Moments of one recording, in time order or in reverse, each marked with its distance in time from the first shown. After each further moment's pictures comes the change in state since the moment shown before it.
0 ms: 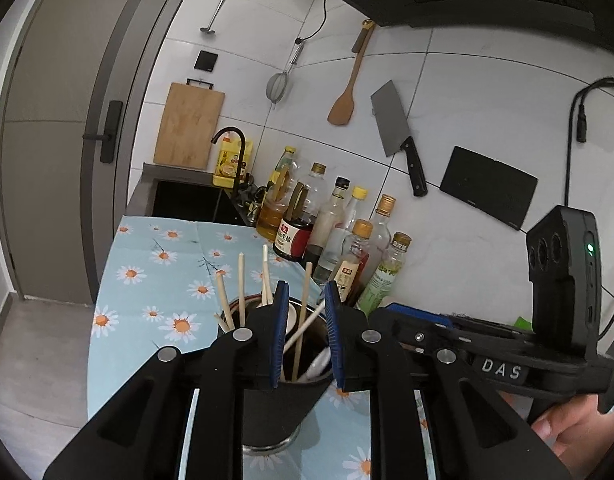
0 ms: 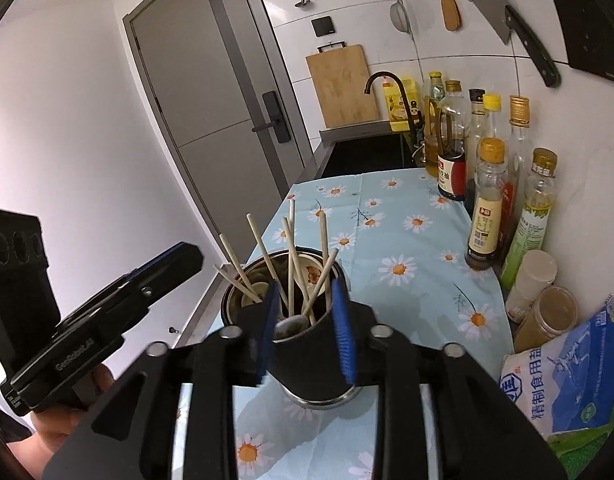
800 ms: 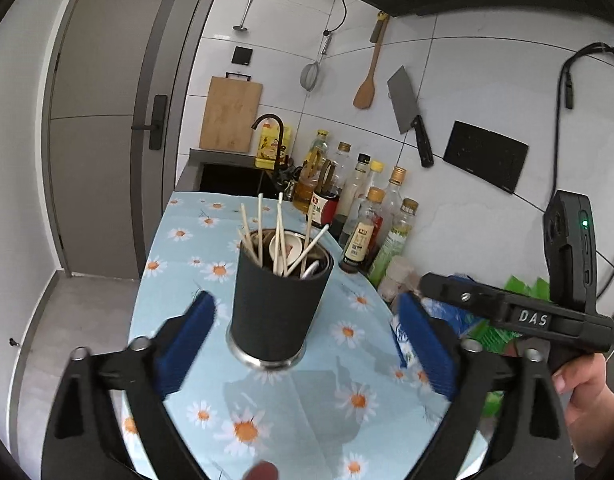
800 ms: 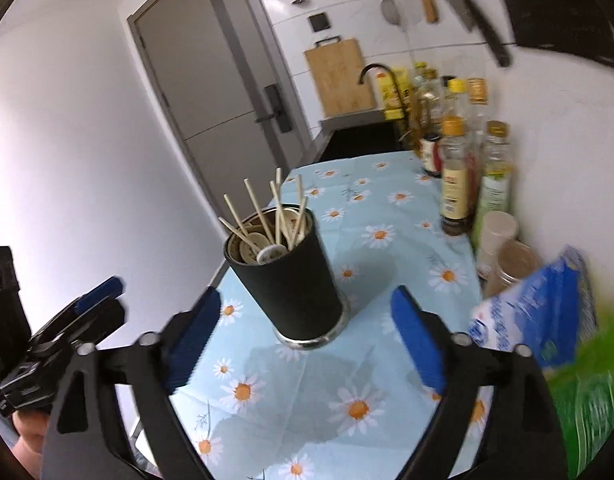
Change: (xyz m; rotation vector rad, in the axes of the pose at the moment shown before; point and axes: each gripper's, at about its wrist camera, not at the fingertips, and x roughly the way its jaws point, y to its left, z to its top) left arm -0.085 -0.053 -0.046 -0.009 0.055 0.189; right arm -0.080 -0.020 -0.048 0.012 0.013 -0.013
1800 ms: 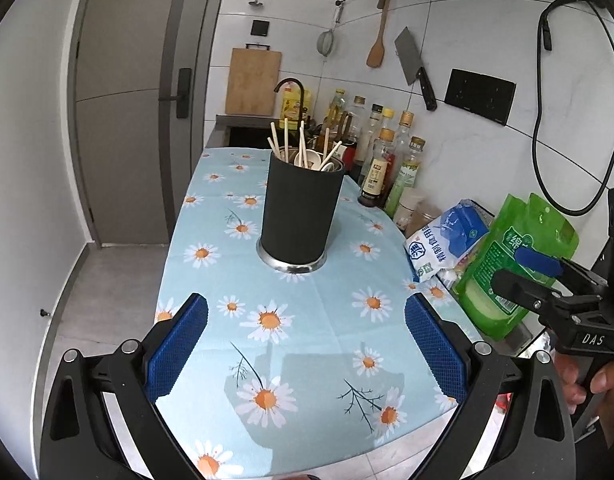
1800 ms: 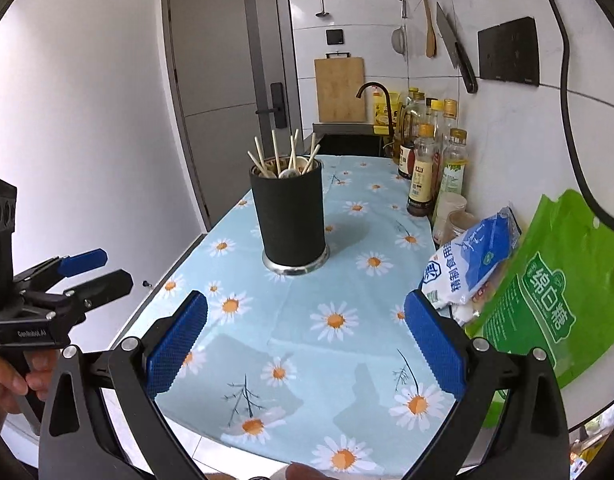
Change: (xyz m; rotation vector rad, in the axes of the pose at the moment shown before) left arm -0.063 -0.014 -0.081 0.010 0.114 0.103; right arm -0.077 0.033 -0.101 -0.185 -0.016 -0.093
